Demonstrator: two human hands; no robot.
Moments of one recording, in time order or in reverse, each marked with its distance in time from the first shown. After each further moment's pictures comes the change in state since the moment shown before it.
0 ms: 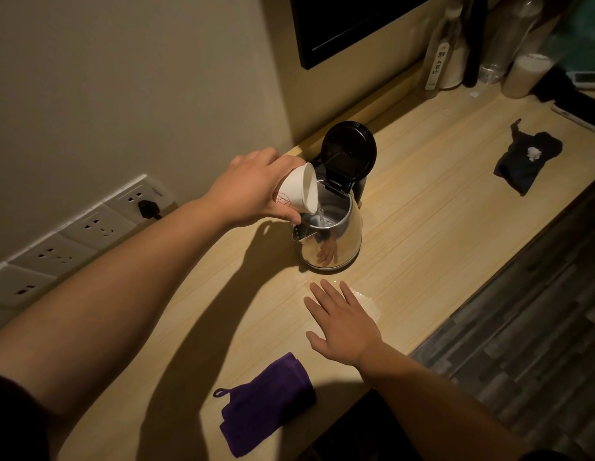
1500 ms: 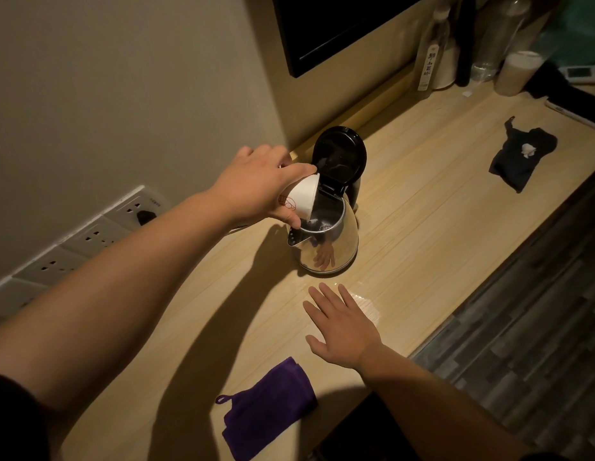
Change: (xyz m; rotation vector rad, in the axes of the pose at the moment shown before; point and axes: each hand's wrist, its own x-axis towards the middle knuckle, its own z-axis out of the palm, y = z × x) left_hand 0.016 0.016 -0.014 0.272 -0.024 0.126; right_hand -0.001 0.001 0.003 0.039 0.023 -0.007
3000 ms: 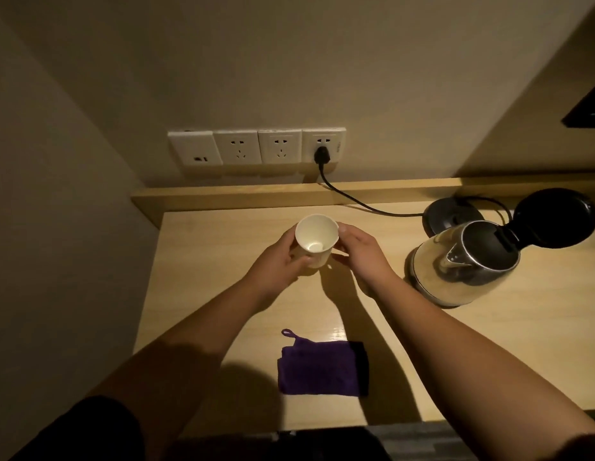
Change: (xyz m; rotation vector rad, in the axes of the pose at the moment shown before) left_hand -0.258 0.028 0.153 -1.607 0.438 -1.078; right_hand 0.141 -0.149 -0.112 1.264 -0.245 0.275
